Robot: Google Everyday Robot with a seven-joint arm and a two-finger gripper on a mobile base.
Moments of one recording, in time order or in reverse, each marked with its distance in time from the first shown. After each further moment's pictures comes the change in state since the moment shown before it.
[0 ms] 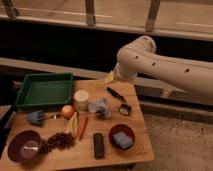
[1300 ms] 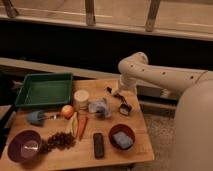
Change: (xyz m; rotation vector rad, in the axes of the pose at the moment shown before) arm 0.006 -0.044 0.131 0.070 0.174 0.012
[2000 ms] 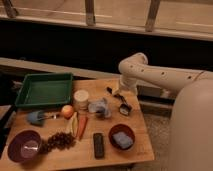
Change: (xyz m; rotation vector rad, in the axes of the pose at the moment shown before) arm -0.007 -0.007 0.010 0.009 -0.009 0.023
